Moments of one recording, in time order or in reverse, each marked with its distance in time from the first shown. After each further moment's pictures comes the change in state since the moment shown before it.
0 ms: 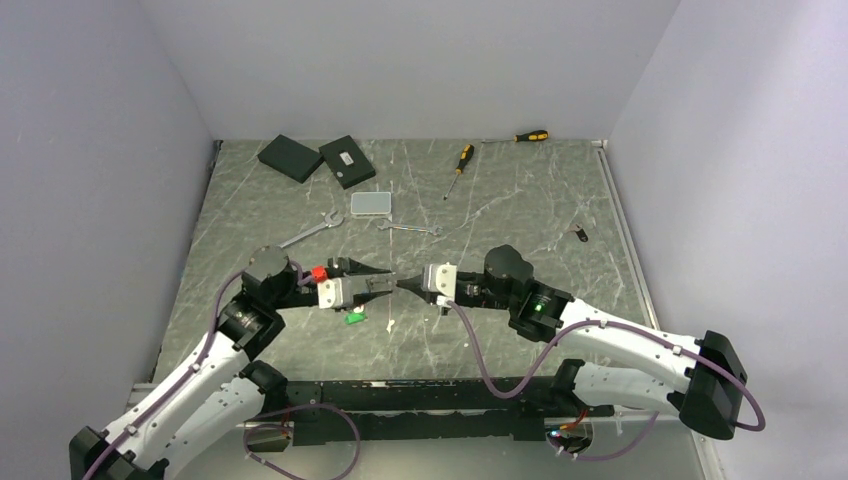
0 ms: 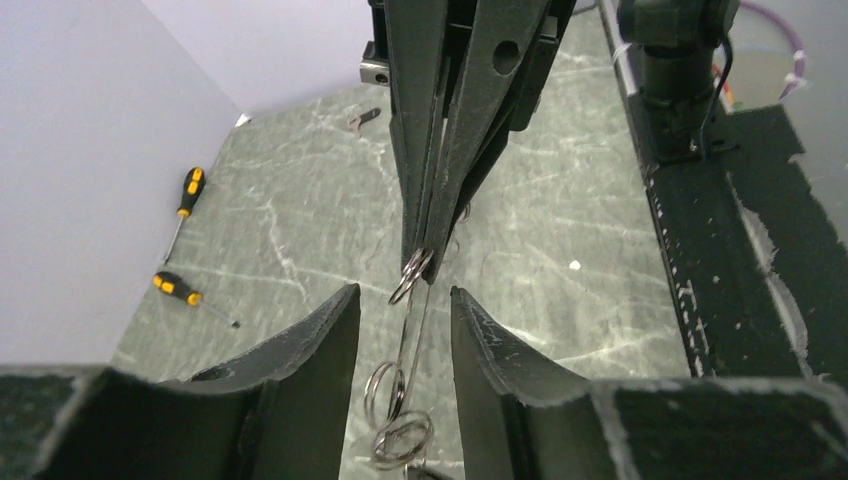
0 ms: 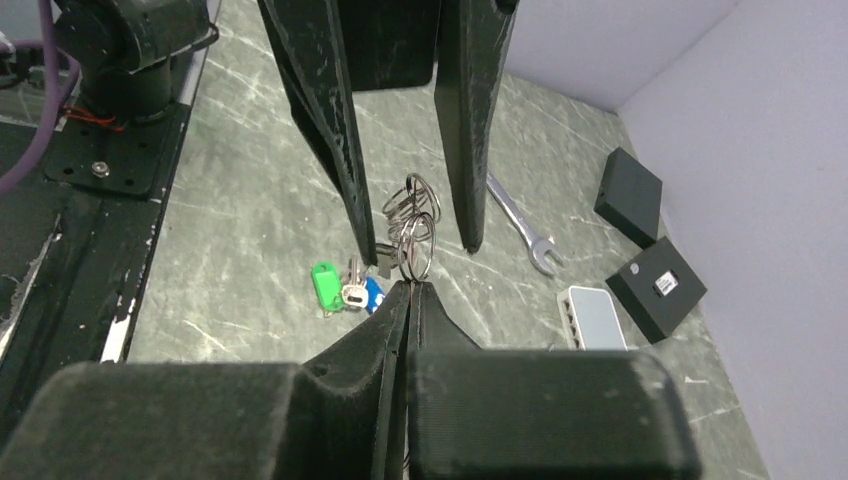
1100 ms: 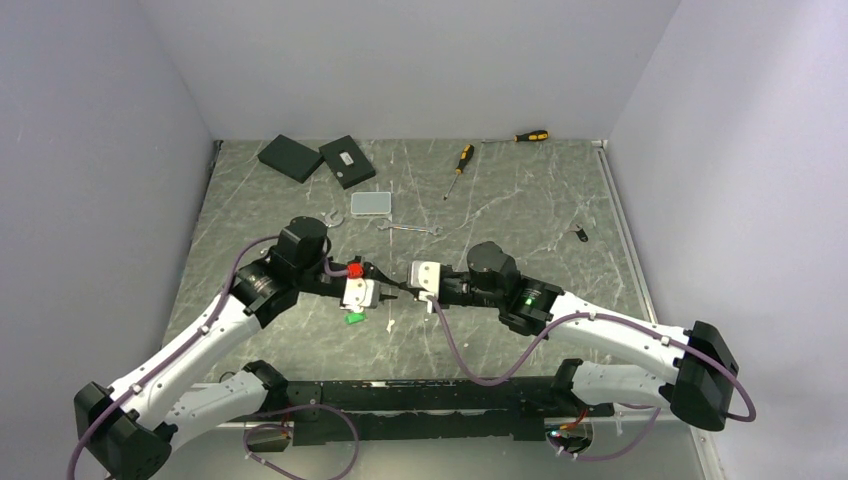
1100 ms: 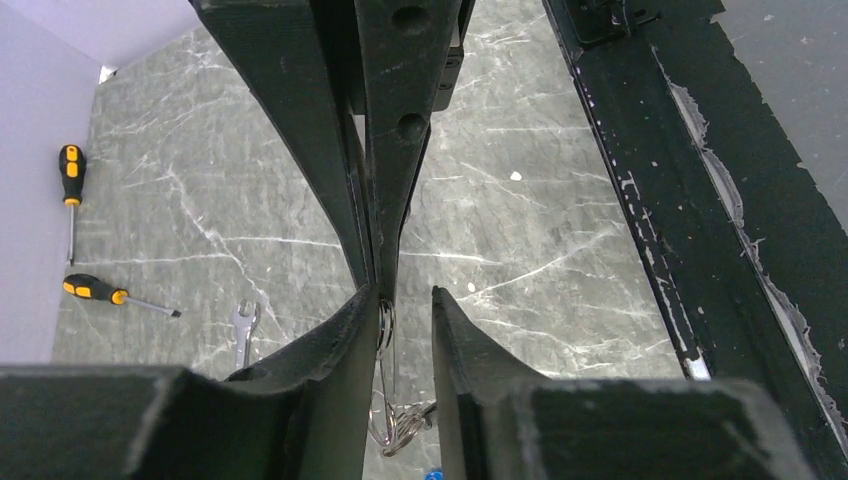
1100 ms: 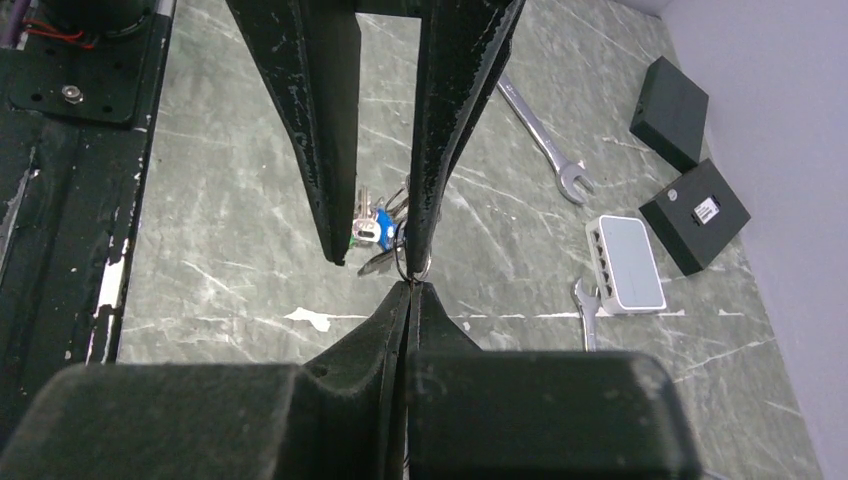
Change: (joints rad) left arm -0.070 0.233 0.320 -0.594 -0.001 0.427; right arm 0.002 0.073 0.049 -0.153 0.084 -0.021
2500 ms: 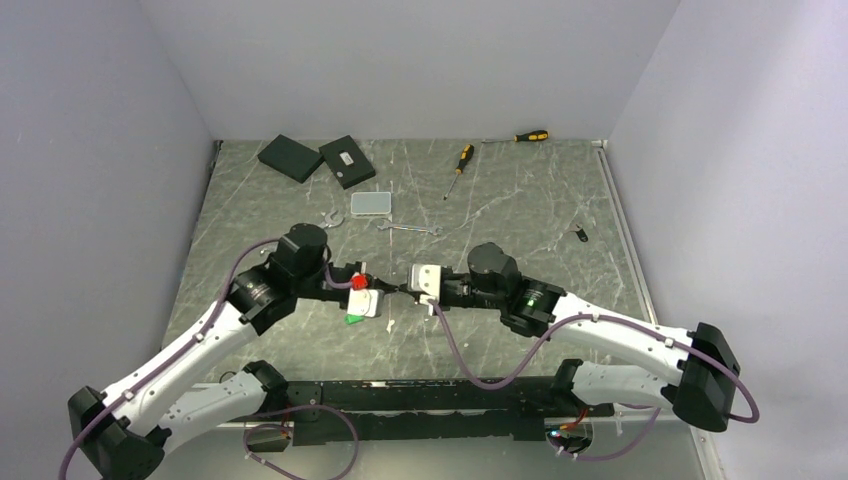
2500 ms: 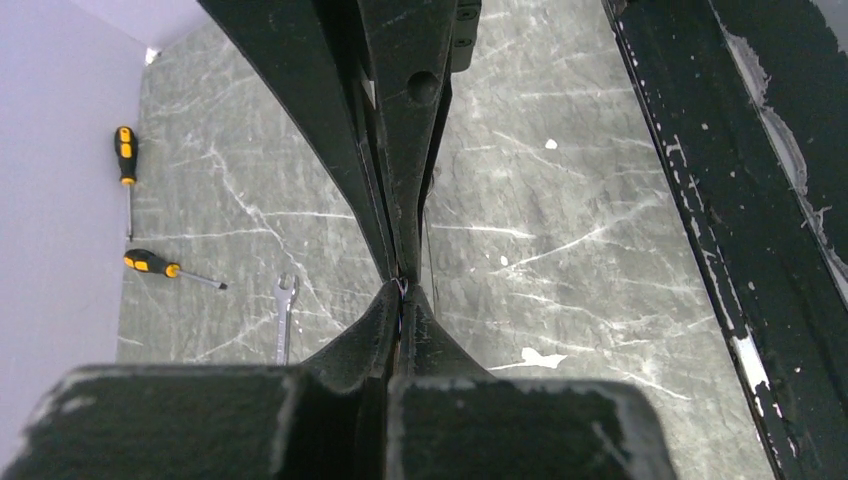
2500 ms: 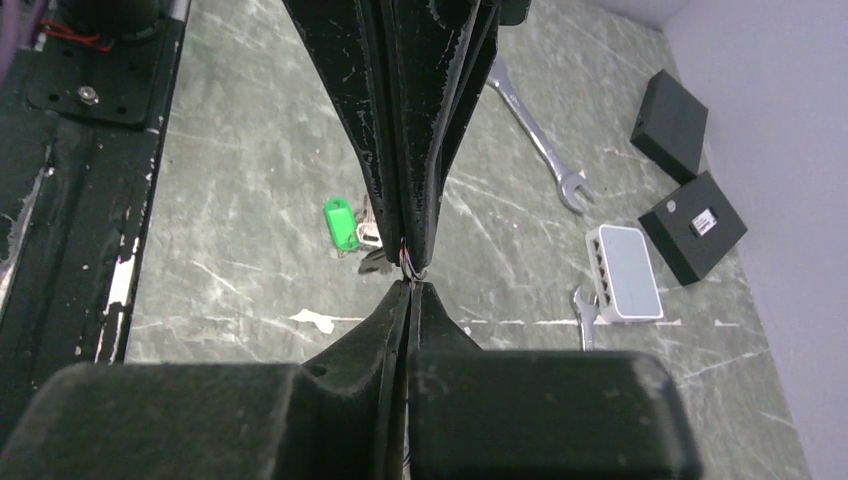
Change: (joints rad) left arm -0.053 -0.027 -0.013 -0.001 -0.134 0.057; right arm 0.011 -0.010 0.006 -0.032 -0.002 -0.017
